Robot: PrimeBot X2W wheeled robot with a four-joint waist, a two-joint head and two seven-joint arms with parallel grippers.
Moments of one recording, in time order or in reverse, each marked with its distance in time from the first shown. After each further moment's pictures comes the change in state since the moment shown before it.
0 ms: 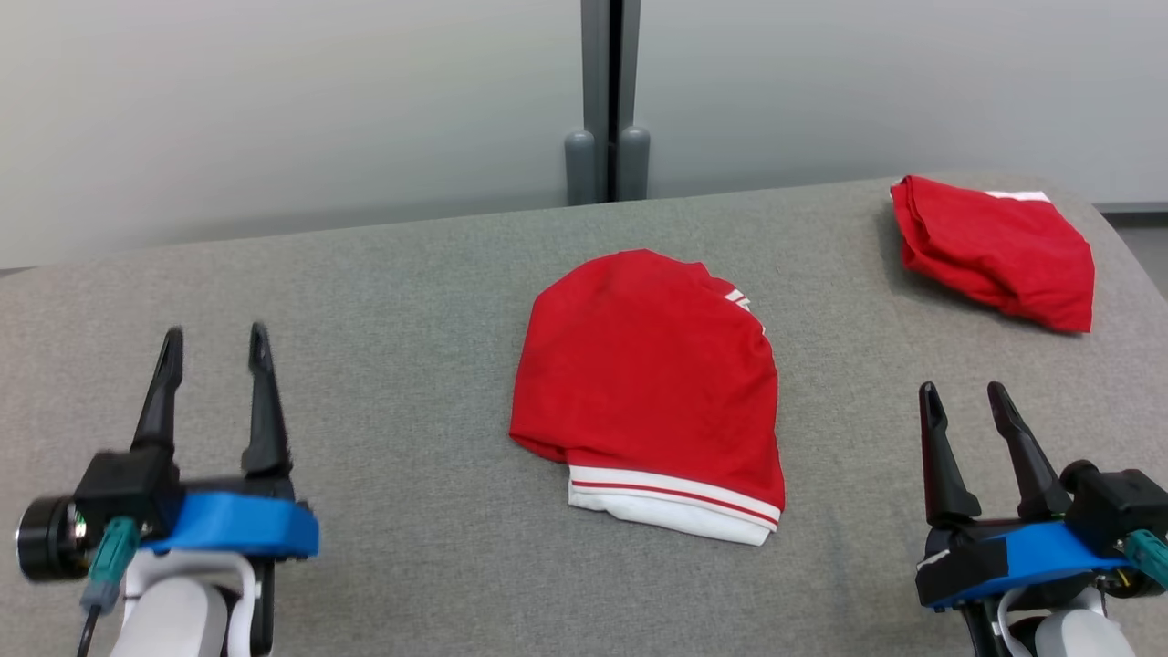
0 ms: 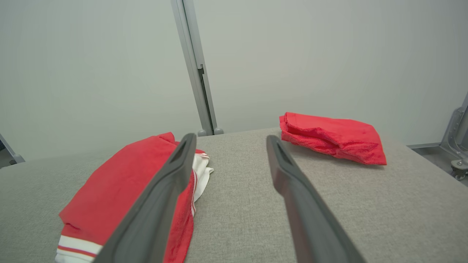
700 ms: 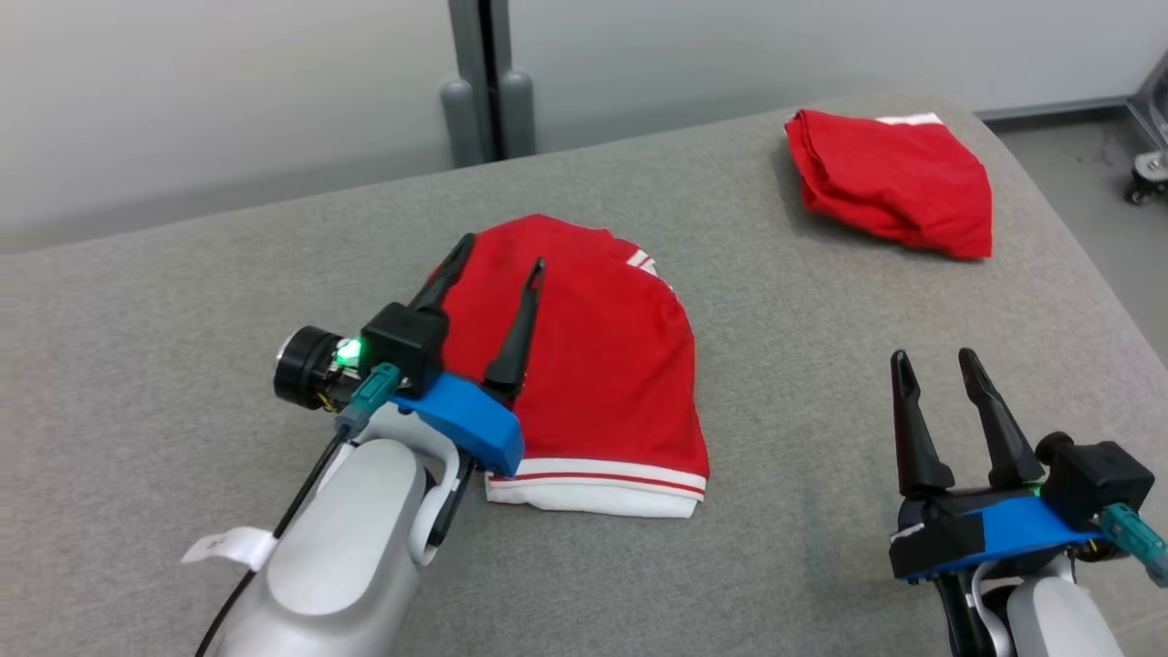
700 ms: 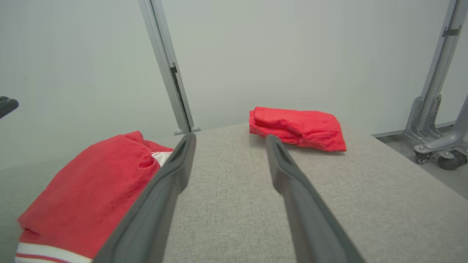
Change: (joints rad) left arm -0.363 -0.166 -0.345 0.368 -0.003 -0.163 0.021; right arm -0.069 -0.001 0.054 0.035 0.024 0.000 -0.040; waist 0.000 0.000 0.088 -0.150
